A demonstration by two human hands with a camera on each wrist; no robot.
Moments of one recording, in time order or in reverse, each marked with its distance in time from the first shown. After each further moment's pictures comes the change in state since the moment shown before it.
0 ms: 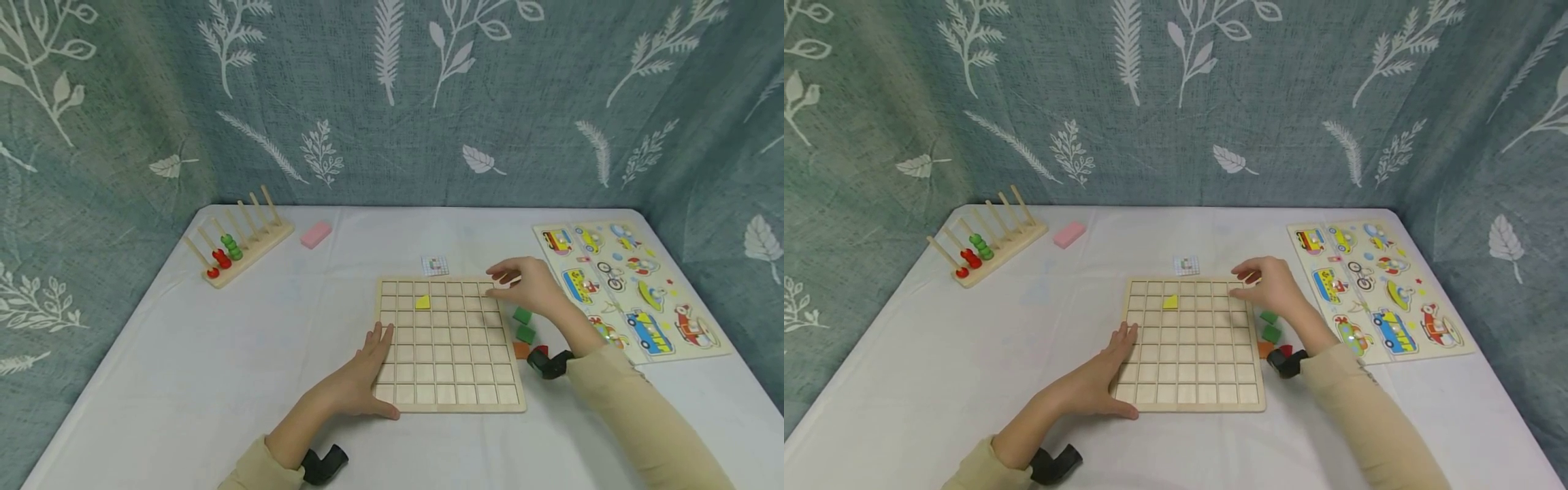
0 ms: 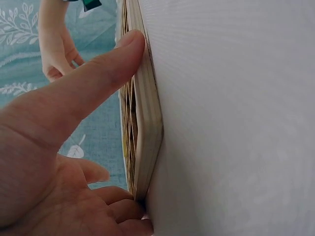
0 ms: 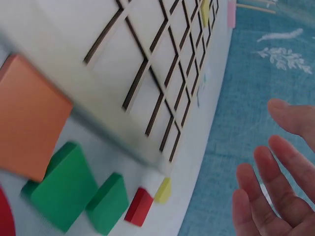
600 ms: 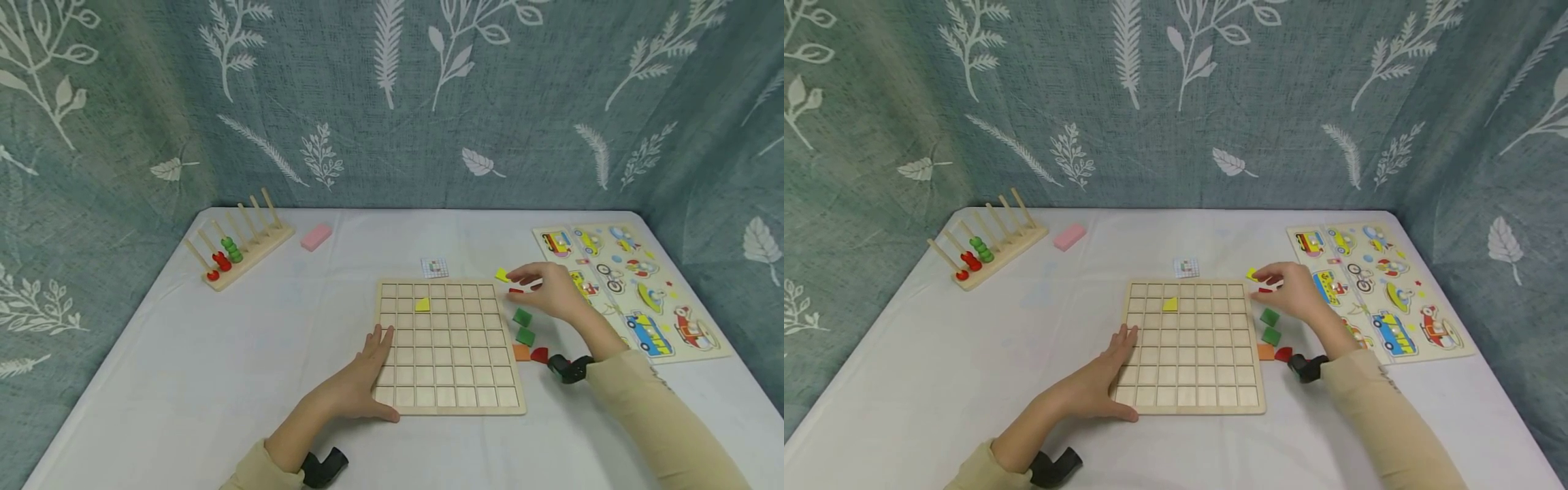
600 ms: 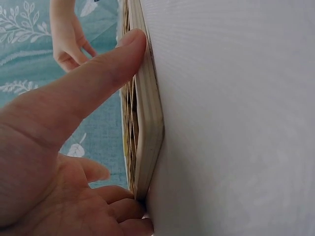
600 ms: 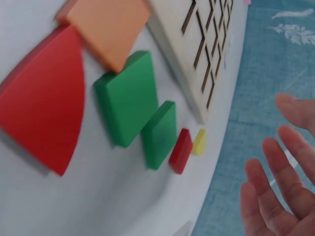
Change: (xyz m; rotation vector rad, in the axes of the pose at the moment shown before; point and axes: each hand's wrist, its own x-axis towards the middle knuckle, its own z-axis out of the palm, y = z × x) left_hand -0.001 0.001 0.000 0.014 0.012 0.004; right_hand -0.008 0.028 -0.014 -0.031 0.001 0.024
